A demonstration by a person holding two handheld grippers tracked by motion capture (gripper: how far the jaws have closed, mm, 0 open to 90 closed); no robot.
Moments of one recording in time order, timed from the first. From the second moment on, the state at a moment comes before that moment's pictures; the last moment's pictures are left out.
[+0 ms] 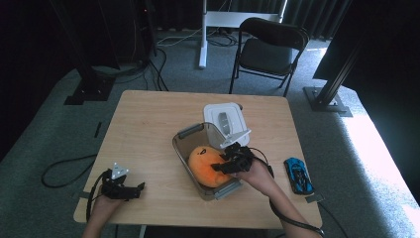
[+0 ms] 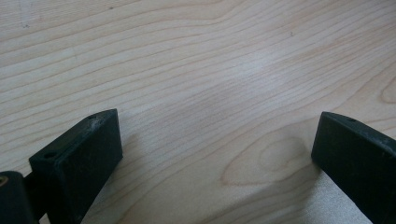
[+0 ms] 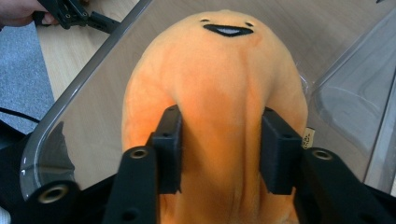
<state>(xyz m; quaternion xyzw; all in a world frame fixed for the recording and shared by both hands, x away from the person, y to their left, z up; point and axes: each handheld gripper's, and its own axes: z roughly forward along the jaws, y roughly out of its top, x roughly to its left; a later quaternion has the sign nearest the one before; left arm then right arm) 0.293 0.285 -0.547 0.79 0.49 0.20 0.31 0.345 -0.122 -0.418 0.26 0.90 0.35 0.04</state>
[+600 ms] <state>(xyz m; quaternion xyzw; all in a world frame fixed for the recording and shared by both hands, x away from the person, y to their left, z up) 0.293 0.285 -0.546 0.79 0.49 0.20 0.31 0.347 -0.150 -0.396 0.29 0.87 0.40 0.05</state>
